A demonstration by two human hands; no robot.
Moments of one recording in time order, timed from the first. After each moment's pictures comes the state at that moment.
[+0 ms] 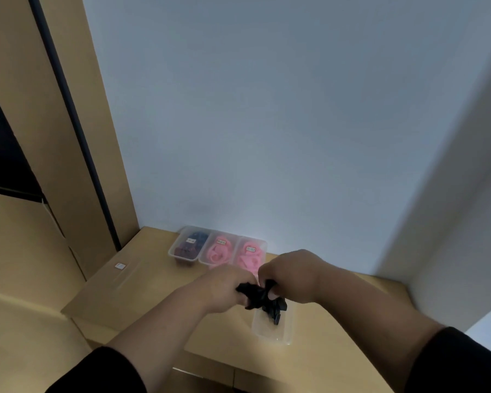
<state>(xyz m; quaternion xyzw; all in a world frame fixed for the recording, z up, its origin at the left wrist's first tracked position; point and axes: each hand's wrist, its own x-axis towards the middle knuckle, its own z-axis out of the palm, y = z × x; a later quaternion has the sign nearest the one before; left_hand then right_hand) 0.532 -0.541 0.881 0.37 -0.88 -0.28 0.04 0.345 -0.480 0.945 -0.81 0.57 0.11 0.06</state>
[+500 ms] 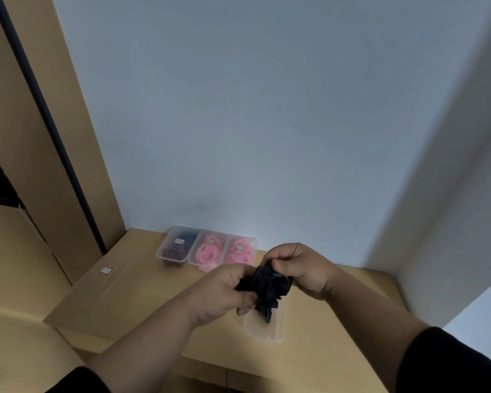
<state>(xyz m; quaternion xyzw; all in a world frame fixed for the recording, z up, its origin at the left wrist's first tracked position) 0.520 -0.516 0.886 0.20 -0.72 -0.63 0.21 0.306 -0.476 0.916 -0.56 0.48 -0.41 0.54</state>
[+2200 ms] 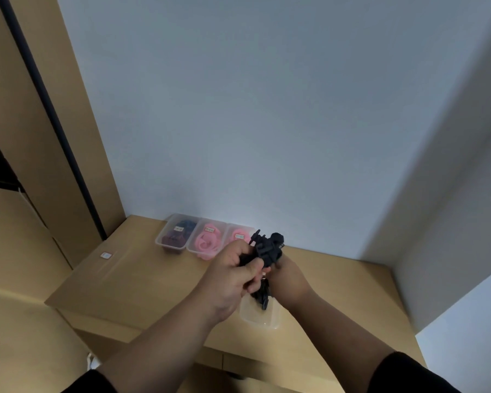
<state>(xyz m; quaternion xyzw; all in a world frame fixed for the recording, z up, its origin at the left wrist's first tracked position) 0.488 -0.487 0.882 0.26 -0.52 -0.71 0.40 0.348 -0.462 0.873 -0.51 0.71 -0.34 0.34</state>
